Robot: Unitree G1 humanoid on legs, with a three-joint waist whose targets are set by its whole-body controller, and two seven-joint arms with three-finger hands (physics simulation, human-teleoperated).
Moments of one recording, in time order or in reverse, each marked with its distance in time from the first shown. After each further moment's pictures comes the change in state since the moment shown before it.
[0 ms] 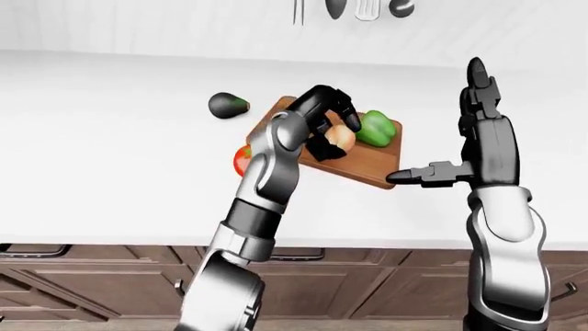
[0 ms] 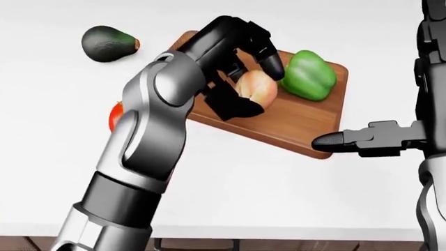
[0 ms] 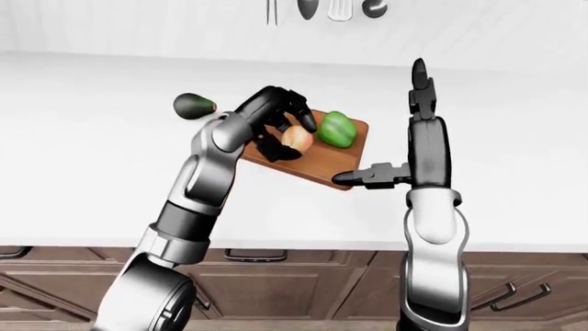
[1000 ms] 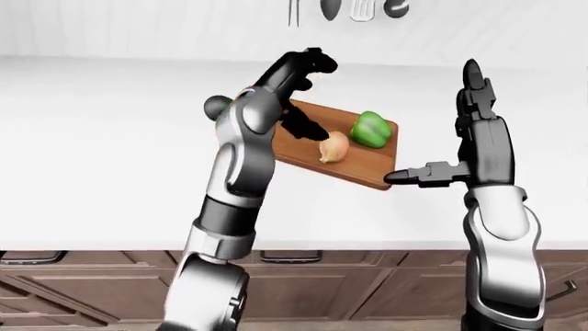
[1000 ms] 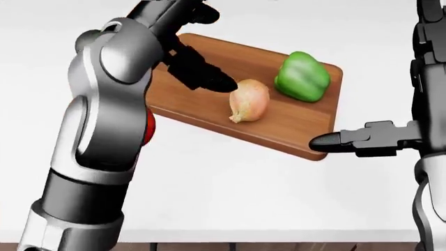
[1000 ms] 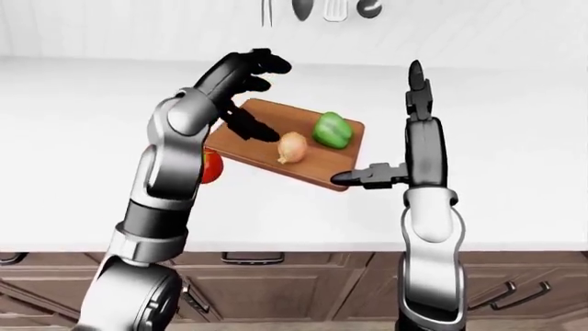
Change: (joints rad) left arm -0.004 0.090 0.040 -0.224 0.023 0.099 -0.050; right arm -0.002 0.003 0.009 0.019 -0.005 -0.009 -0.005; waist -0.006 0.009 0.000
